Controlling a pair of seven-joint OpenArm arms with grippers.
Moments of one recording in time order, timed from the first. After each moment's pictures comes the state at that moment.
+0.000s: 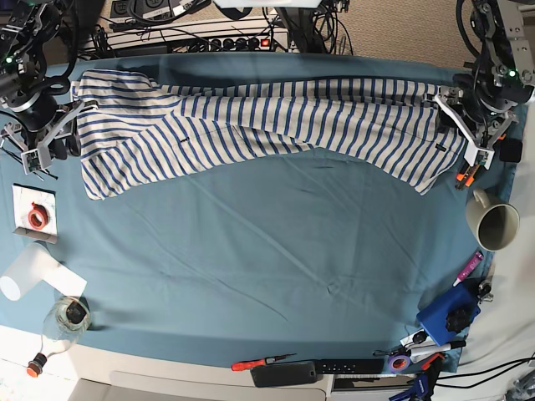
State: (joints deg) left arm 21.3 -17.7 -22.4 112.3 -29.4 -18.0 66.7; right arm -21.9 25.2 40.9 119.4 33.9 31.3 -63.9
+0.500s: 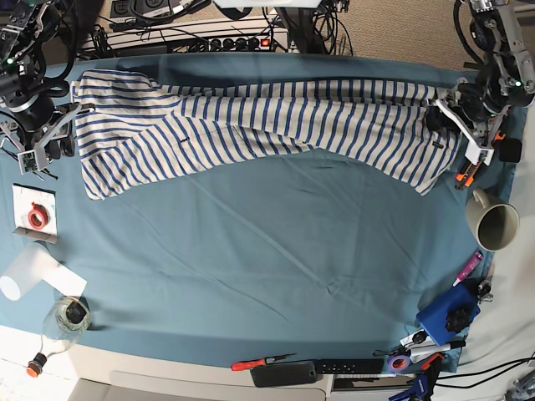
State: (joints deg) left arm 18.5 -16.5 -23.4 99.3 -38.0 -20.5 65.6; right arm -21.9 25.2 40.9 119.4 32.5 29.9 -63.1
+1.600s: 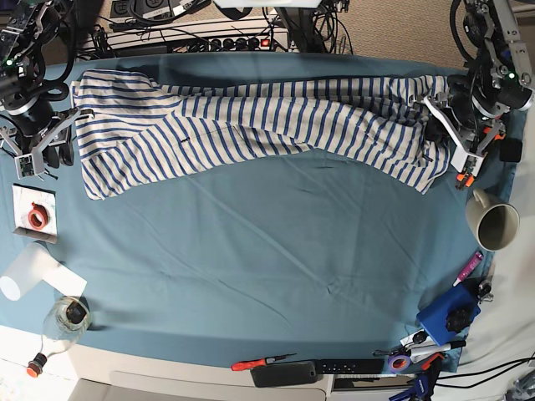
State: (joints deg) left arm 19.6 -15.3 -22.3 117.5 -35.3 -22.9 68.6; right arm -21.0 25.2 40.9 119.4 32.4 29.9 -60.1
